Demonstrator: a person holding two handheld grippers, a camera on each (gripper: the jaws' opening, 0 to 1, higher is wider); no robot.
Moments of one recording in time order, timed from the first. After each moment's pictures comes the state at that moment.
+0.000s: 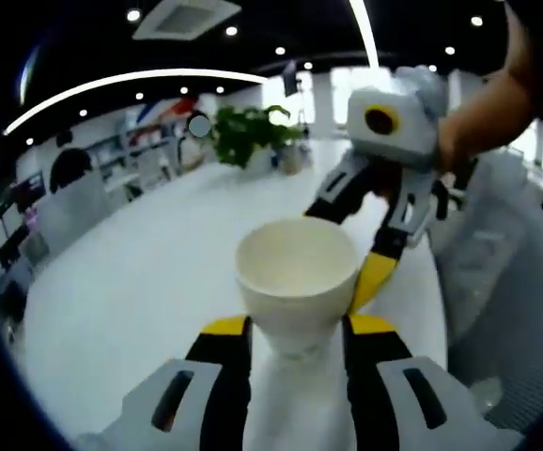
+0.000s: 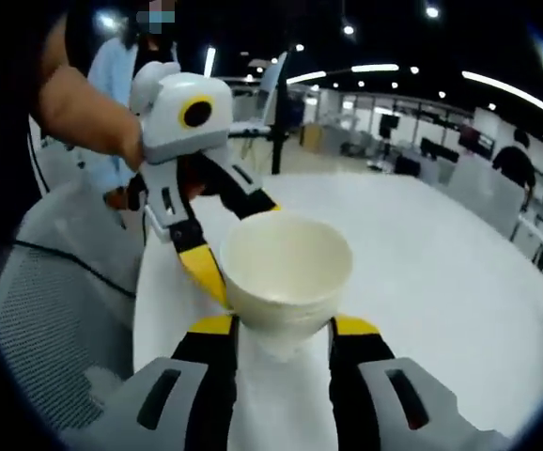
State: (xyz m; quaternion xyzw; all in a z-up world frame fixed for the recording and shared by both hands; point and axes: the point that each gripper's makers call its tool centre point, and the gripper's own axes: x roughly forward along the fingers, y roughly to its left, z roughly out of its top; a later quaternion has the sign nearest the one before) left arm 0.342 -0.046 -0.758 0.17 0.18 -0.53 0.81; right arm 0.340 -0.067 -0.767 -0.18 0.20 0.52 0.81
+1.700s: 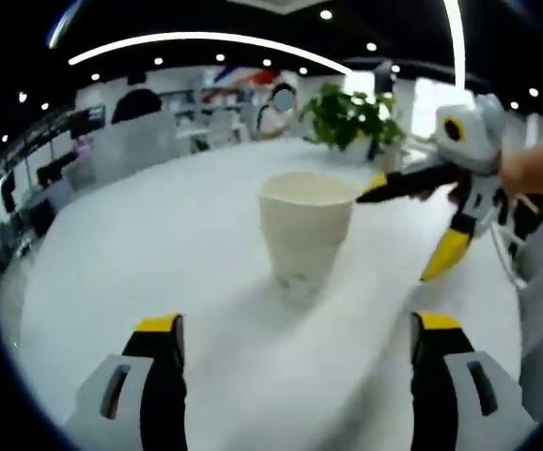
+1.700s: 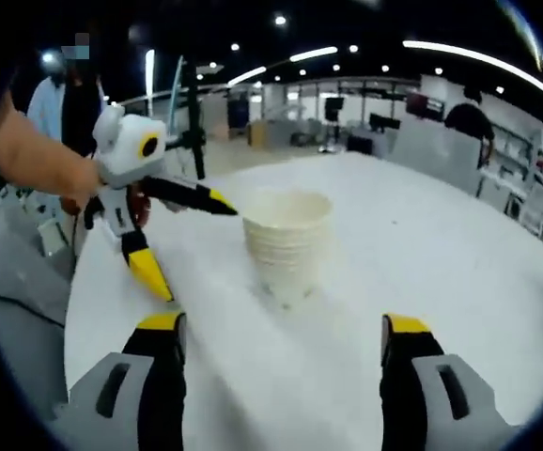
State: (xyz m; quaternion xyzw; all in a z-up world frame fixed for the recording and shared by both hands) left arm 0.441 0.006 -0.791 0.06 0.24 -0.37 0.89; right arm 0.440 -0.123 -0.774 -0.10 0.22 0.40 0.88
